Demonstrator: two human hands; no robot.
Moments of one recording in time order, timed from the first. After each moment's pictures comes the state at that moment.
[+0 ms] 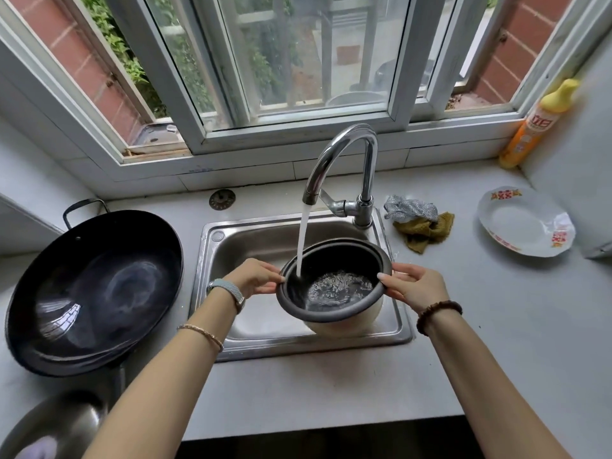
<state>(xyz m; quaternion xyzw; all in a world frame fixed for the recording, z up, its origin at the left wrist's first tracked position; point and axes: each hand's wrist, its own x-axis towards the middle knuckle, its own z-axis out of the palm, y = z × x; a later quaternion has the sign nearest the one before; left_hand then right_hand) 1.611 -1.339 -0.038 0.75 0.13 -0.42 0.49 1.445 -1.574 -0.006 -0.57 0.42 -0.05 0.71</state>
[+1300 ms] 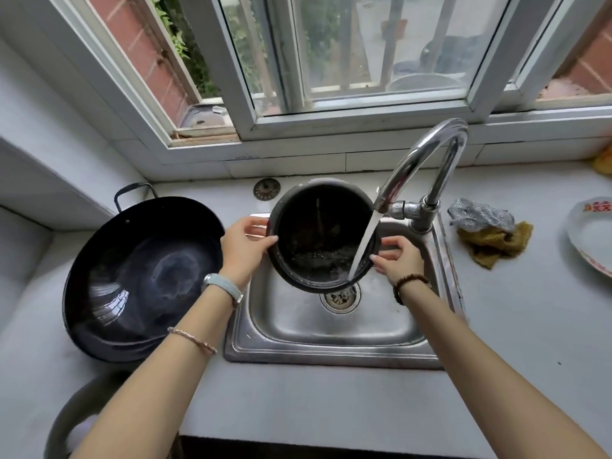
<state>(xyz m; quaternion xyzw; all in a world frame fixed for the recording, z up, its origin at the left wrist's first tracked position) 1.665 -1.262 -0.015 0.86 0.05 -0.06 0.51 1.575 -1.521 -0.085 -0.74 0.35 -0.02 0.58</state>
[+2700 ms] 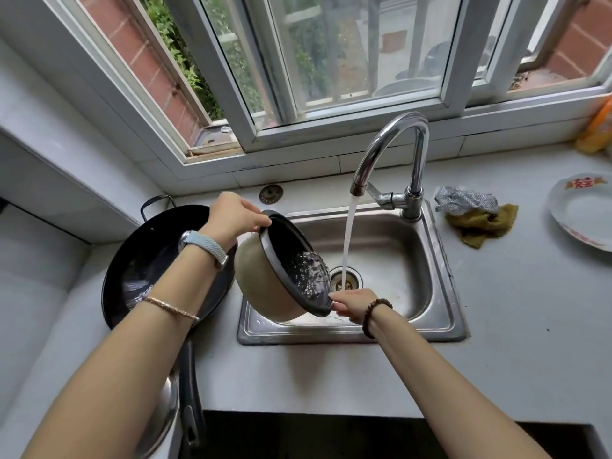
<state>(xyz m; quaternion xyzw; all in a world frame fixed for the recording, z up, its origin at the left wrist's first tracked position) 1.640 -1.280 0.100 0.93 0.06 -0.12 0.34 1.502 -1.444 -0.070 -0.57 0.37 0.23 0.69</state>
